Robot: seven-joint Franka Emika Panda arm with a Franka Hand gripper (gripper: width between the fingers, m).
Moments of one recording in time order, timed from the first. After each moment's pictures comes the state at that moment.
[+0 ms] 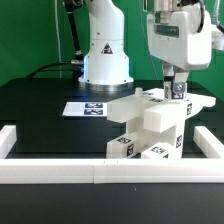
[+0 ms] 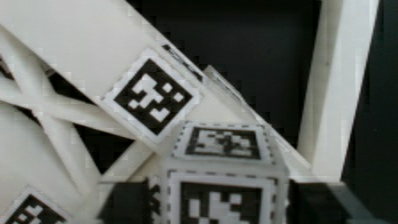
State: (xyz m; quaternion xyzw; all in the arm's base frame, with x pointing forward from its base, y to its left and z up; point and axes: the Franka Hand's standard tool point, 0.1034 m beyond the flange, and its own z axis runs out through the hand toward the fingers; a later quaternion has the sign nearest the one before) arm 0.582 0.077 0.121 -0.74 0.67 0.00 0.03
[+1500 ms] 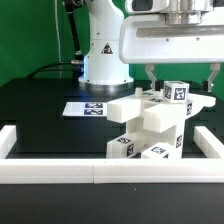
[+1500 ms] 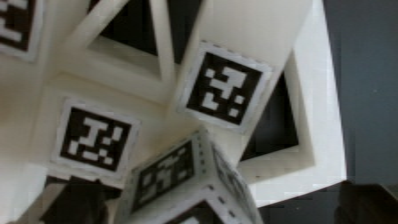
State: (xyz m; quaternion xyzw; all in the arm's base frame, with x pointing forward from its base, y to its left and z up) arm 0.584 0.088 0.119 -0.99 0.11 -0.04 0.03
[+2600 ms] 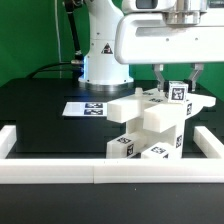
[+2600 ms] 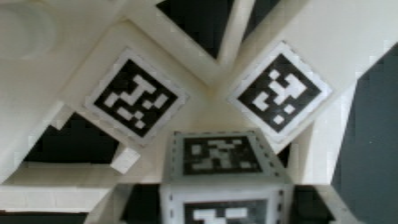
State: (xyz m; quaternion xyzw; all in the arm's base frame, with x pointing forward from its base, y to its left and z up) arm 0.585 0.080 0.119 -1.00 -0.02 -0.04 0.01
